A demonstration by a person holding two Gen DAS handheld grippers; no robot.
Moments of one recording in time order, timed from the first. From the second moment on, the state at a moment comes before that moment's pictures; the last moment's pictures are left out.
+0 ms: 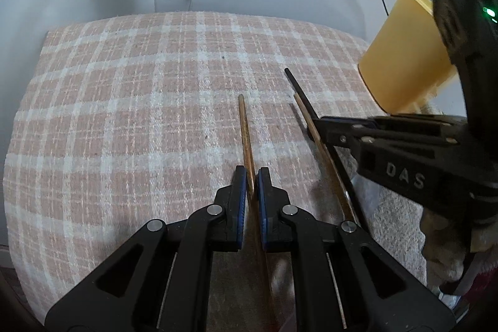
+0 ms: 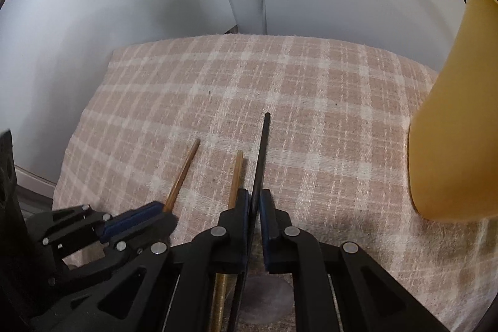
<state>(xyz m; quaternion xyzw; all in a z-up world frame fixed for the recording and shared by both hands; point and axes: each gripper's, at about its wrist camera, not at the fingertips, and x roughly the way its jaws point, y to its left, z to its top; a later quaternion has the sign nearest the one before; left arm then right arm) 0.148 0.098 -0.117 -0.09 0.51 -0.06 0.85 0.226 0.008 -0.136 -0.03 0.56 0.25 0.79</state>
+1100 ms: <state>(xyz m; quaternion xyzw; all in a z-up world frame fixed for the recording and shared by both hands) 0.090 0.117 0.011 -0.17 0.36 -0.11 0.91 0.138 -0.093 0.024 0.01 0.40 0.30 0.87</state>
